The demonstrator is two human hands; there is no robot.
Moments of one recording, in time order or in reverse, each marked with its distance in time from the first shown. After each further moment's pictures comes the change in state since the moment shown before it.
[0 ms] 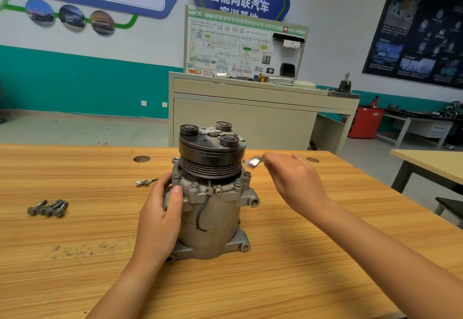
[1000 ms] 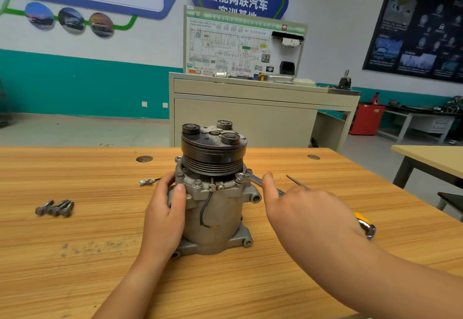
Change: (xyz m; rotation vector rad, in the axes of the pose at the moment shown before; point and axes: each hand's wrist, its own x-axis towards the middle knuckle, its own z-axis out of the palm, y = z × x) left_hand 0.001 -0.005 0.002 -0.087 0.003 -0.018; right_hand -0.009 -0.089 -0.081 -0.516 -0.826 0.020
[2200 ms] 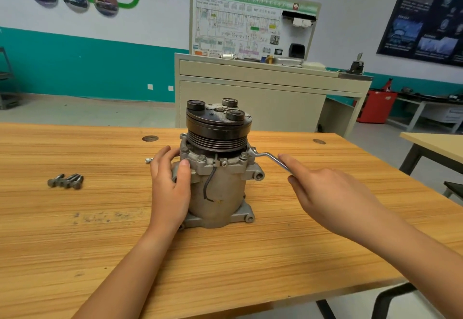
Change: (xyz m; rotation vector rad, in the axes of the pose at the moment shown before) left_hand -0.003 0.005 0.005 0.075 0.063 0.021; right_hand 0.002 0.031 0.050 0.376 0.253 0.044
